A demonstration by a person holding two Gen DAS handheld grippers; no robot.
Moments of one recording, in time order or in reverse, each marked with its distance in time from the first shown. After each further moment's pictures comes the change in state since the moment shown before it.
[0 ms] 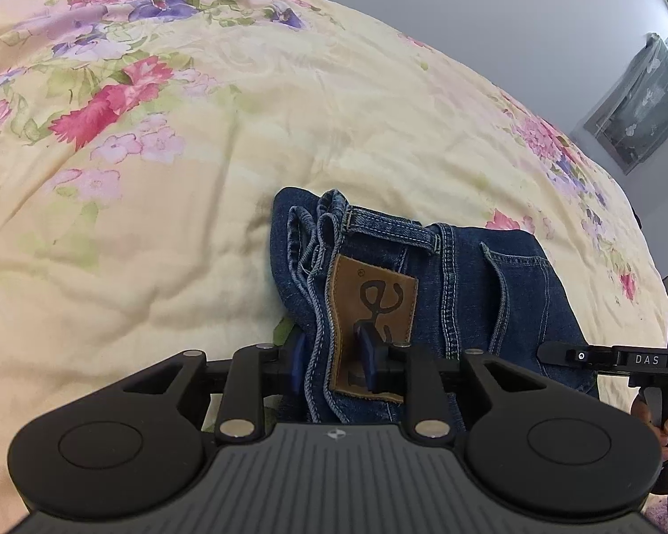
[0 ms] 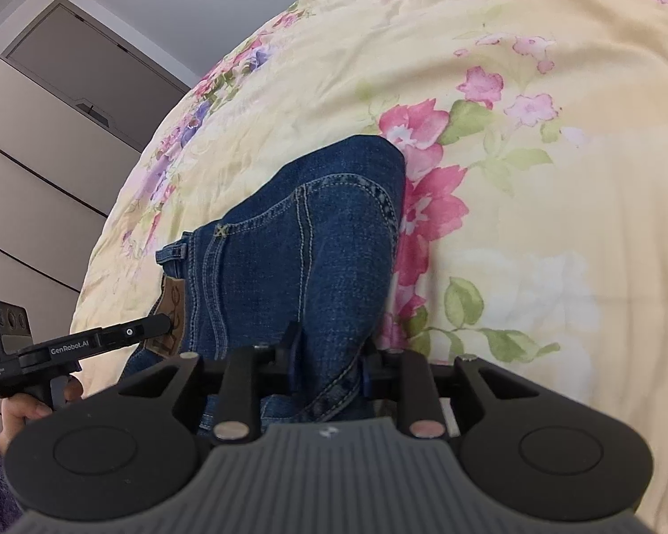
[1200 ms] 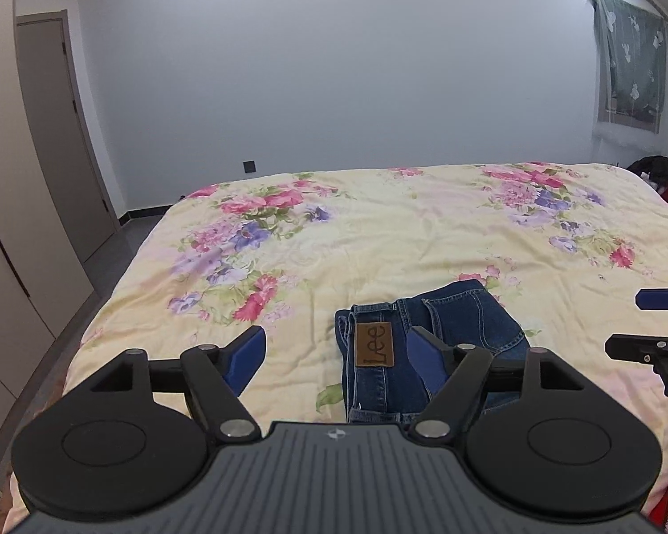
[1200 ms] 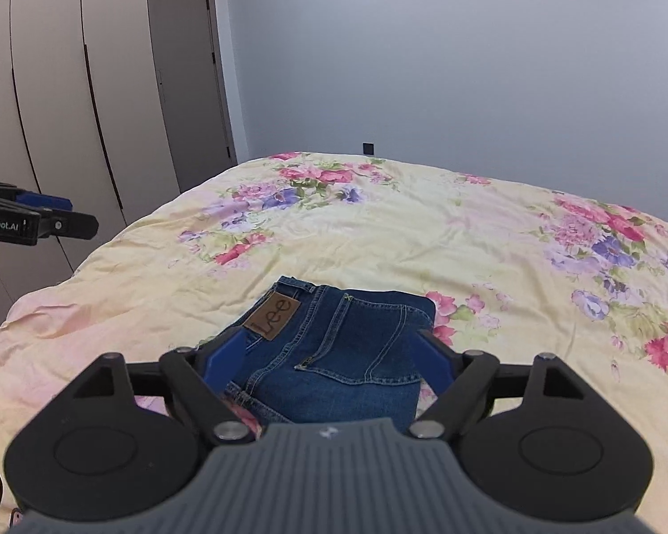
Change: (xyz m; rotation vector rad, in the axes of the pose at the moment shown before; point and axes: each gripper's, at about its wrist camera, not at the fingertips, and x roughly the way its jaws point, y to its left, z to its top) left arm -0.275 -0.161 -0.087 0.361 -0.358 0.379; right arm -0.230 0.192 -0.148 -0.570 -0.378 -0.241
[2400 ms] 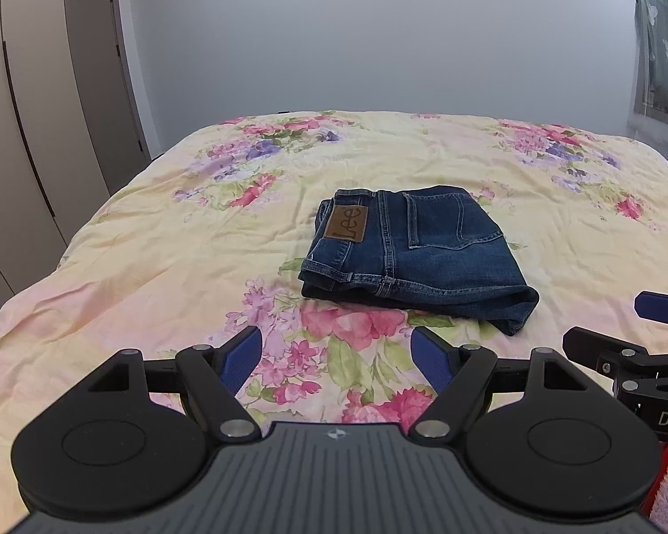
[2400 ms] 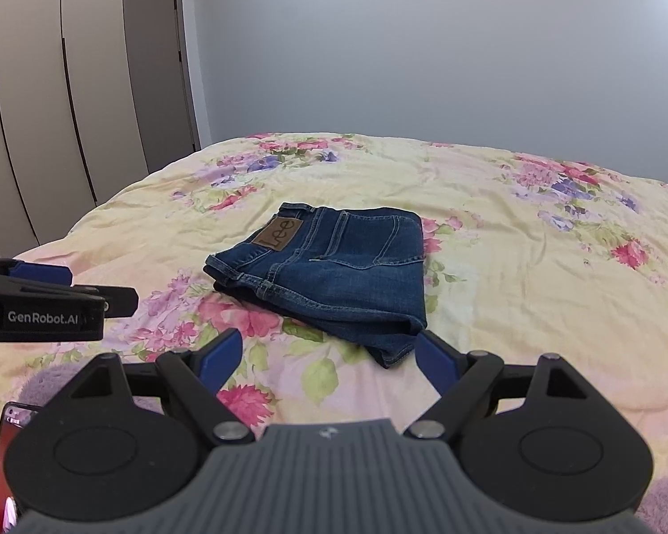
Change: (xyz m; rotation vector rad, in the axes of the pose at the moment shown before) left arm -0.015 -0.073 -0.120 -0.108 0.082 0.090; right arm -0.042 0.050 -0.116 0.055 0.007 -0.100
